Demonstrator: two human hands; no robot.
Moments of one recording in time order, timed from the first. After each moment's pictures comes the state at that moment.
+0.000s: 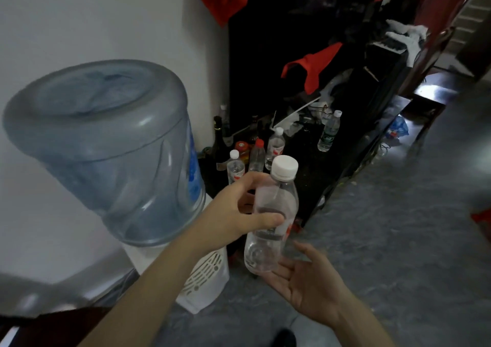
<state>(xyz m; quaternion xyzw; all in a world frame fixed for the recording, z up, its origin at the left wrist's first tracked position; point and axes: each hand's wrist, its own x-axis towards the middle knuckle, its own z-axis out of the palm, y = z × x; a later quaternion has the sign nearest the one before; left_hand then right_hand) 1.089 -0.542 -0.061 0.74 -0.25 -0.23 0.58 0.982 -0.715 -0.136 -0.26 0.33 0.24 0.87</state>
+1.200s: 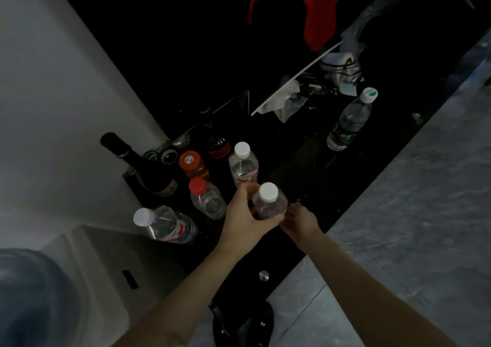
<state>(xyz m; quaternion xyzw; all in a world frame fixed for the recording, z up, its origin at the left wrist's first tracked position) 1.369 -0.821 -0.317 0.81 -0.06 -0.15 0.56 1.357 -0.973 -0.388 -0.39 0.52 0.12 0.75</state>
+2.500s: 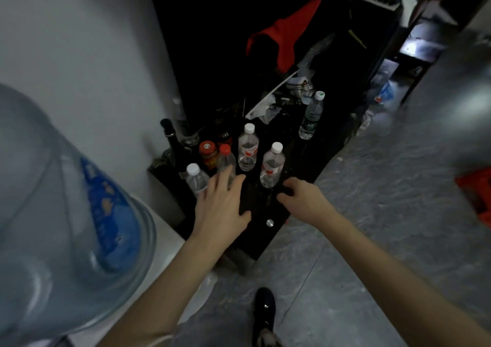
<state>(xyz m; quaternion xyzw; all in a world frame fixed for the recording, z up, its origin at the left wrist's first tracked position) 1.234 -0.674 -0.156 0.96 -0.25 -0.09 0.13 1.192 -0.868 -0.169 -0.90 0.23 0.11 0.35</state>
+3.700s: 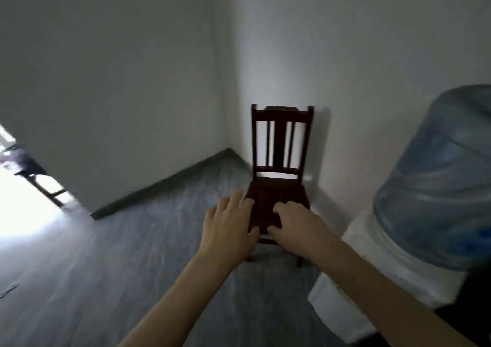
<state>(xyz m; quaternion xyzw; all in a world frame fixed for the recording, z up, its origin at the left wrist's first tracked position) 0.775 -0.520 -0.078 0.82 0.56 0.04 0.08 0.936 -0.529 -0.084 -0.69 -0.69 0.20 0.07</state>
